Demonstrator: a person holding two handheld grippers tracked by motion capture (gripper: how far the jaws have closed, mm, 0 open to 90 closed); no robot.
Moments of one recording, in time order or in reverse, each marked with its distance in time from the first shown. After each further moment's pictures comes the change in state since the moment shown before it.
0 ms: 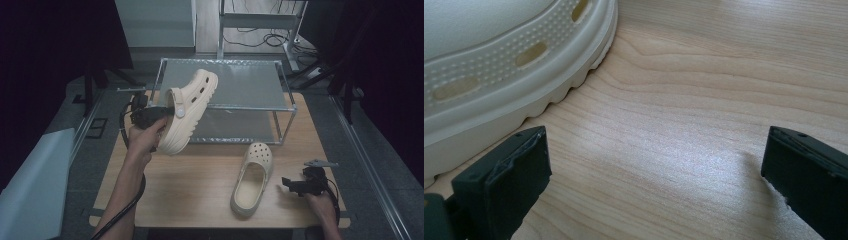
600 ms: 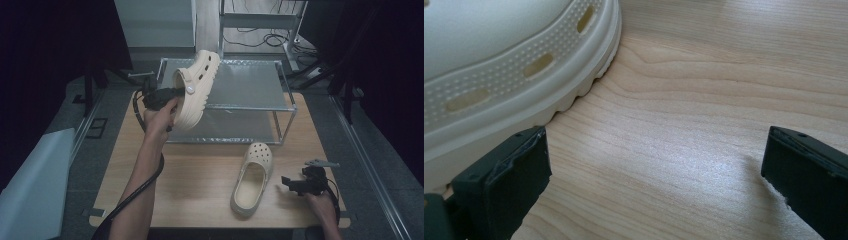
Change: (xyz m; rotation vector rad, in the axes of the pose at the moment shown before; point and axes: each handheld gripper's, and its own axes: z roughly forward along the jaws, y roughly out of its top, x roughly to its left) left arm 0.004 0.040 0.040 -0.119 0.025 -0.085; right arm 0.000 0.000 0.000 -0.024 0.020 0.025
